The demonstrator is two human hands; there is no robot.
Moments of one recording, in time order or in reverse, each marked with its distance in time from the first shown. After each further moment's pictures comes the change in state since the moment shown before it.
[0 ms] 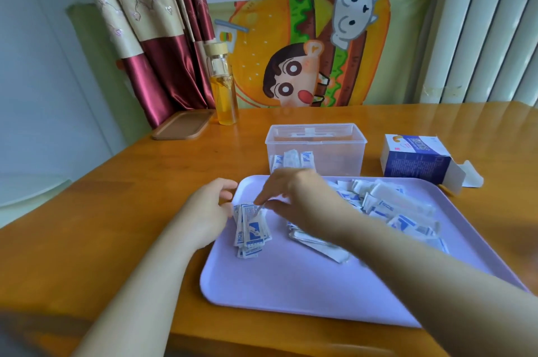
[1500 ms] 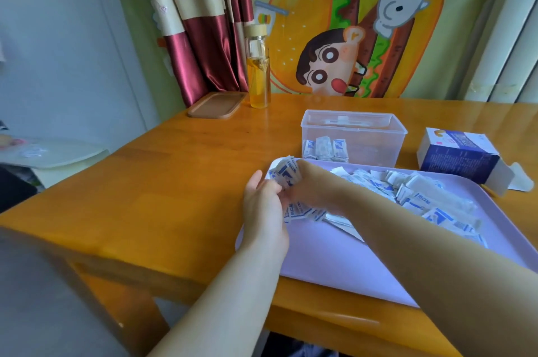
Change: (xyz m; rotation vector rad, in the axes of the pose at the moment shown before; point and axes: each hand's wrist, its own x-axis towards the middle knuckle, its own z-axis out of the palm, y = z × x) left_hand -0.036 0.028 0.052 -1.282 0.349 -0.315; right_hand 0.044 0.004 0.047 0.144 -0.244 0.554
